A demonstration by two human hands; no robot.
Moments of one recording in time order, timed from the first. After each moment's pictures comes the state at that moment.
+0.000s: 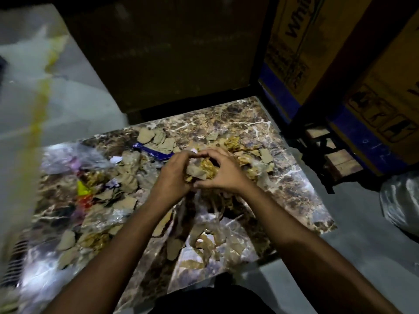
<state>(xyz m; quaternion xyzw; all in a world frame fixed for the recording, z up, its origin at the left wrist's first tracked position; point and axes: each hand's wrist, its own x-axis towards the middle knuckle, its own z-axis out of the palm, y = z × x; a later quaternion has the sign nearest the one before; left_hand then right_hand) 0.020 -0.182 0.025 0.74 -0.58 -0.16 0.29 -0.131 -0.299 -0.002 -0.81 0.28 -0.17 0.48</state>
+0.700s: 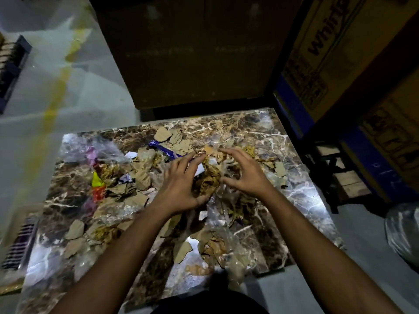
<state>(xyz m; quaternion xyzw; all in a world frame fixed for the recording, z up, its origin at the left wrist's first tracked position) 0.046 -0.159 0.019 0.79 -0.57 -0.17 0.13 -0.129 -0.319 0.000 -0.87 0.30 -0.14 0.37</state>
